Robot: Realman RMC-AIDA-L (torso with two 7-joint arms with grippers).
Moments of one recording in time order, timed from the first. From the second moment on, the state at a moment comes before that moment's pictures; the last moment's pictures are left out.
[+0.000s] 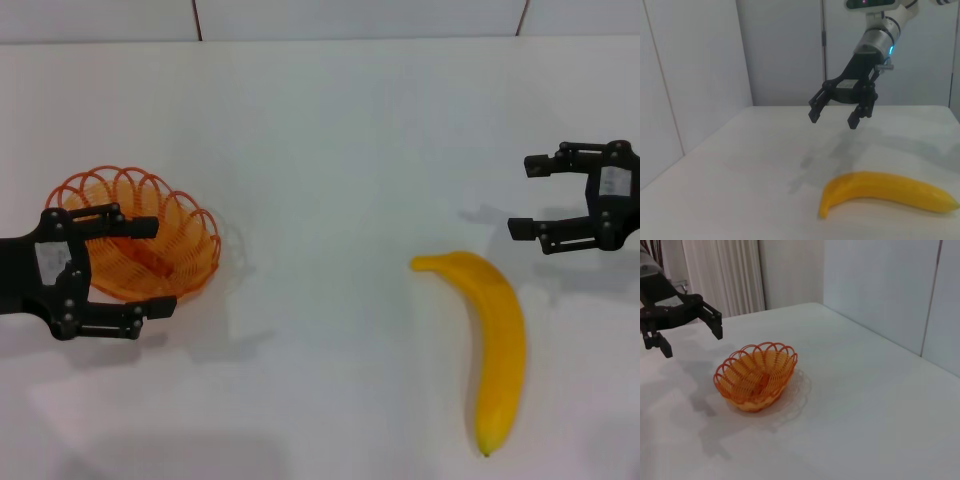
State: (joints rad) left arm -0.41 -2.03 0.67 0.90 2.06 1.83 -1.13; right arm 0.42 1.94 -0.81 -0.85 -1.97 -1.61 1.37
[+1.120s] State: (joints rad) left arm -0.44 -2.00 0.51 1.23 2.13 1.79 -1.80; right arm 0.43 1.94 -0.81 -0.85 -1.98 -1.60 1.37
